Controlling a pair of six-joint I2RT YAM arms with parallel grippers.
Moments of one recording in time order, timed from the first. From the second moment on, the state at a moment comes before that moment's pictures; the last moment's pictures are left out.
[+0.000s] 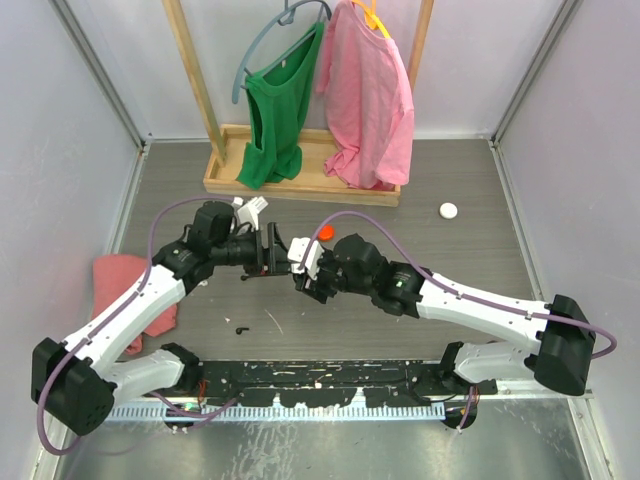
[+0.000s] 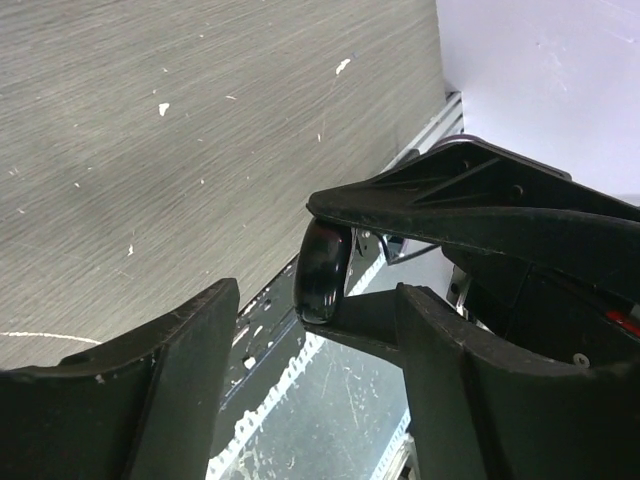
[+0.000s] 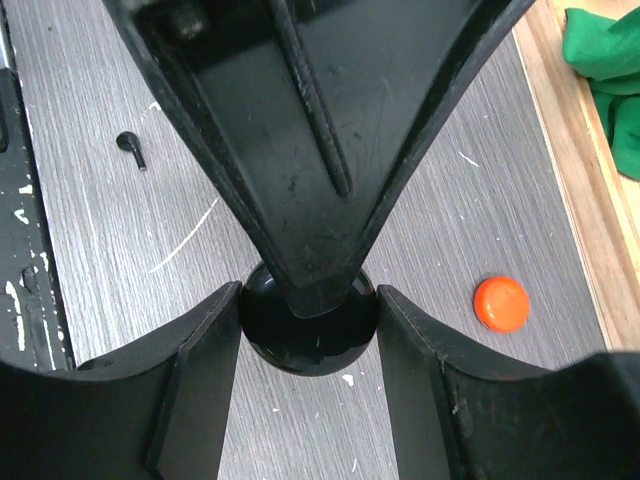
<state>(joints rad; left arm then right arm) -0.51 1.08 0.86 -0.40 0.62 -0.71 1.05 1.21 0.87 -0.10 -0.09 -0.31</state>
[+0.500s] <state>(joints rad) -0.51 1.13 0.85 -0.35 0.68 -0.72 1.05 1.21 0.88 -0.10 -0.13 -0.31</state>
